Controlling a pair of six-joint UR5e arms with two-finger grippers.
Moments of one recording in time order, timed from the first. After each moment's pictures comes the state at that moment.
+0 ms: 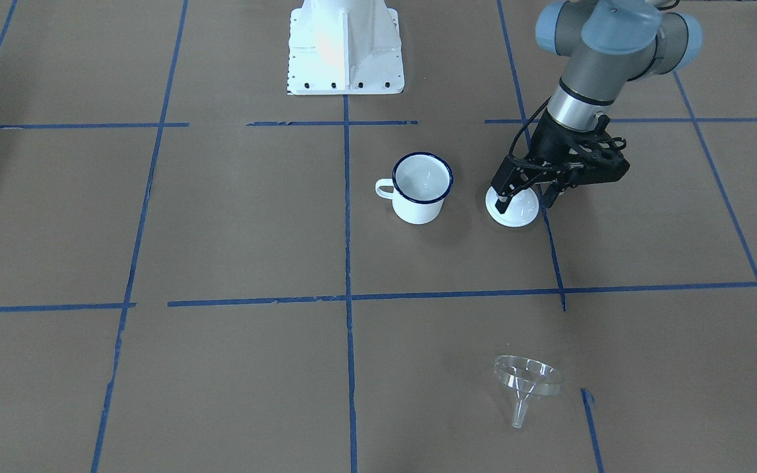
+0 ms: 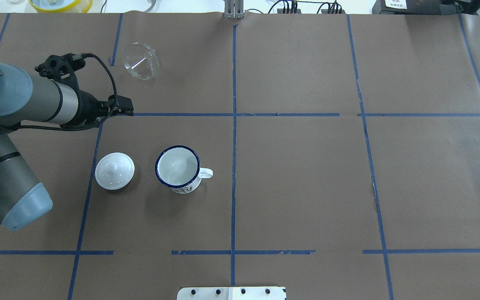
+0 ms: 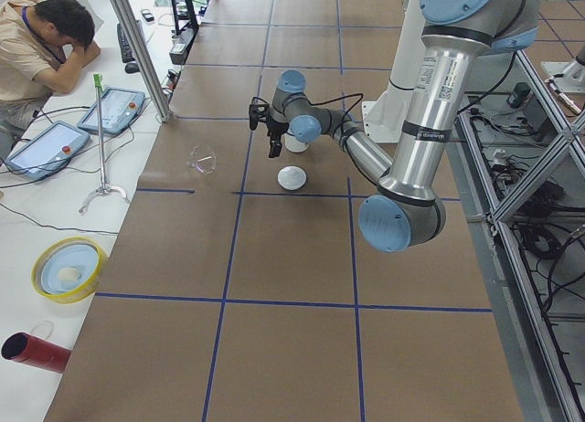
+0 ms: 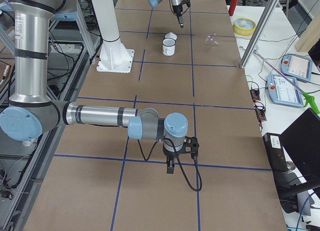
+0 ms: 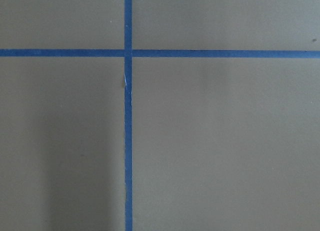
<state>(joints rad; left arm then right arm) -0.75 -1.86 -1.90 -1.99 -1.83 -1.52 1.57 -1.68 1.66 -1.57 2.29 0.01</state>
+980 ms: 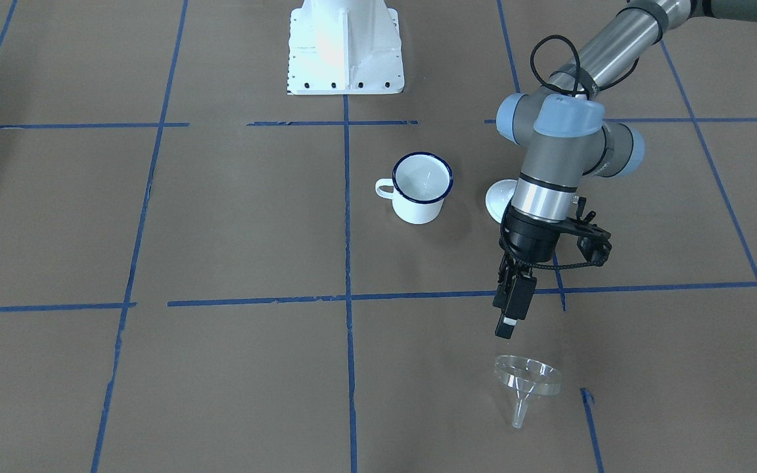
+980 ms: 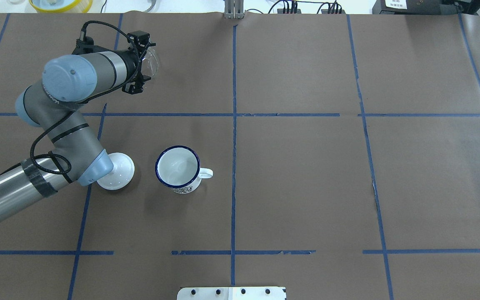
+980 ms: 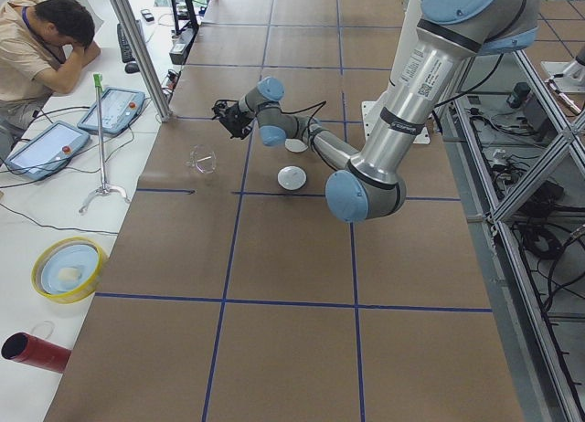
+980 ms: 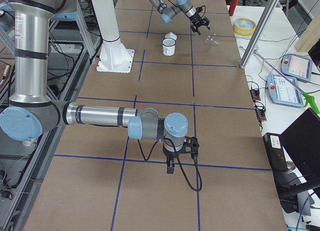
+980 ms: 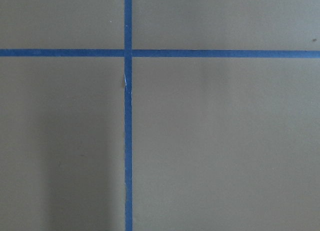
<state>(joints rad) -0.75 -2.13 -1.38 -2.43 -1.48 -2.36 1.57 -1.68 1.66 -1.57 2.29 0.01</state>
